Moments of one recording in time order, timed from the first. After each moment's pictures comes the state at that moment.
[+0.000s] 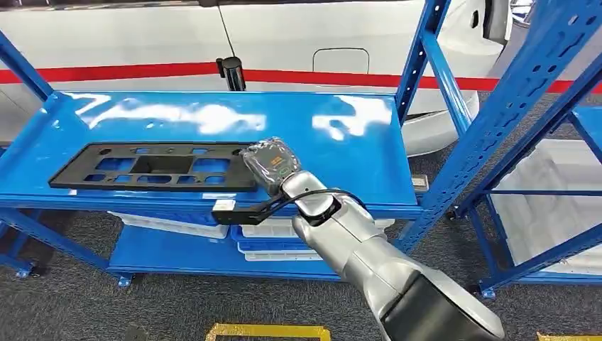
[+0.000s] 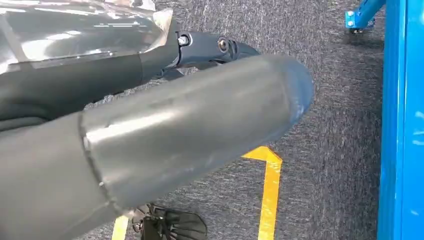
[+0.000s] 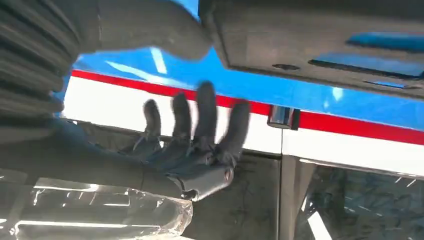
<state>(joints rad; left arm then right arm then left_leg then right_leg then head) -0.17 -0.07 1.01 -0.22 -0.82 0.19 -0.41 -0.99 0.34 0.94 -0.44 1.12 -0.26 0.01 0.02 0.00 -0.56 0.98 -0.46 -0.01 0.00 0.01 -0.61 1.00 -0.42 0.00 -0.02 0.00</state>
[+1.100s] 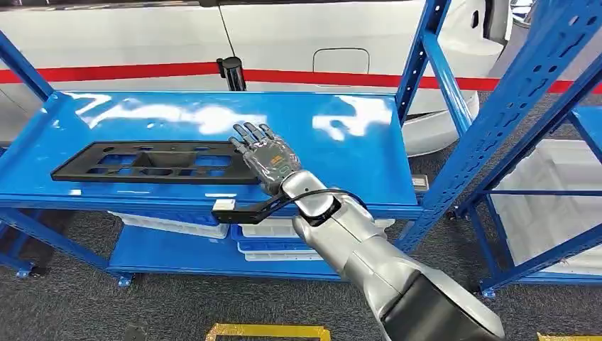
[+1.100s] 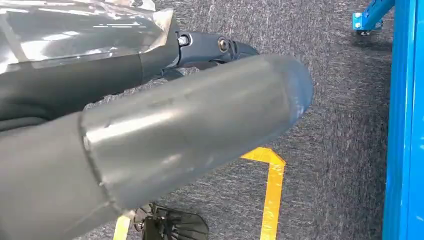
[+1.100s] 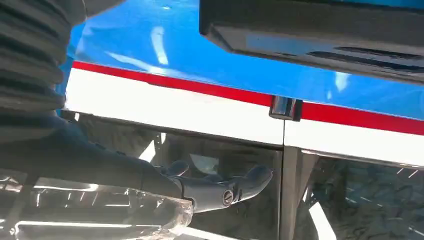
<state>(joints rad) -0.17 -0.07 1.02 -0.22 -0.82 0.19 -0.40 -0.99 0.34 0.94 -0.43 1.15 -0.29 0.02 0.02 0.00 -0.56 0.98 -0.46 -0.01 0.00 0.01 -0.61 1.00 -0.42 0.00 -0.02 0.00</state>
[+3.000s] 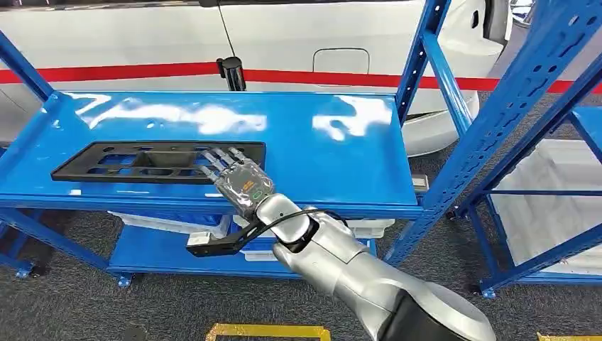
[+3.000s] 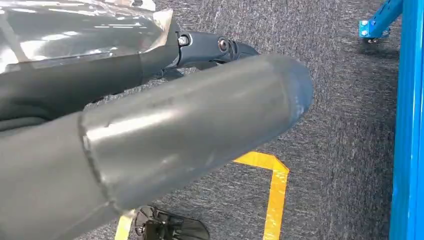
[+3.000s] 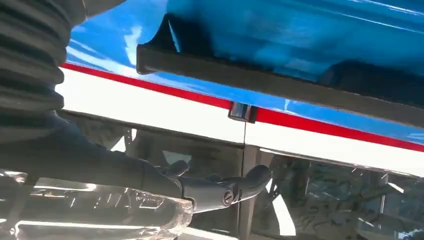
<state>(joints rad) -0.19 -0.07 1.03 -0.22 -0.82 0.23 -0.37 -0.94 0.34 1.21 -0.58 1.01 -0.24 0.11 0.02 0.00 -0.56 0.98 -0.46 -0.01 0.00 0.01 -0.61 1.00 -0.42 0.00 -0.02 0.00</state>
